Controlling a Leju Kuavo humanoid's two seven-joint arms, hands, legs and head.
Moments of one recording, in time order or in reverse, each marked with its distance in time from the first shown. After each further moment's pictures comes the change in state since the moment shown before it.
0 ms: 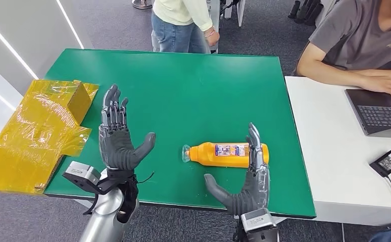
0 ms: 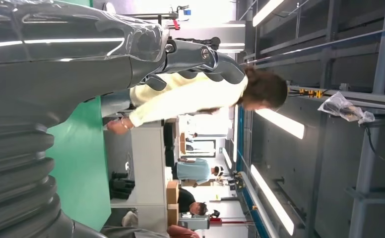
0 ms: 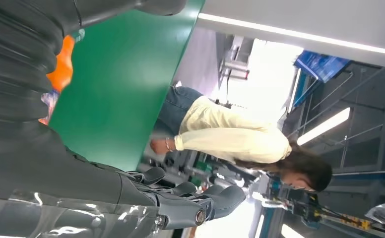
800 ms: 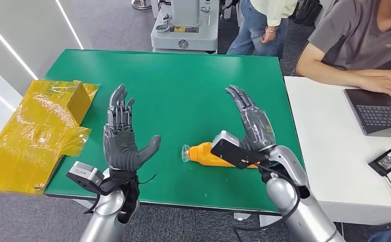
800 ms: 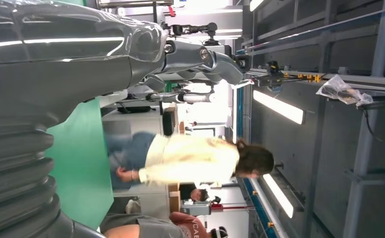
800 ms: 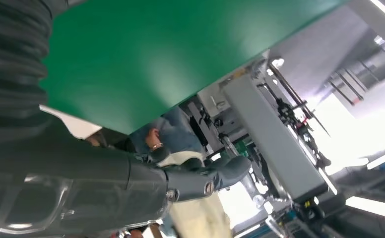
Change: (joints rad) left arm -0.006 0.005 -0.017 -0.002 -0.013 -0.035 0.016; right arm -0.466 -0.177 -0.071 0.198 0.386 0.536 0.460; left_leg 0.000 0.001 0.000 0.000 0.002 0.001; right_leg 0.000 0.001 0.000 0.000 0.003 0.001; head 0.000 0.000
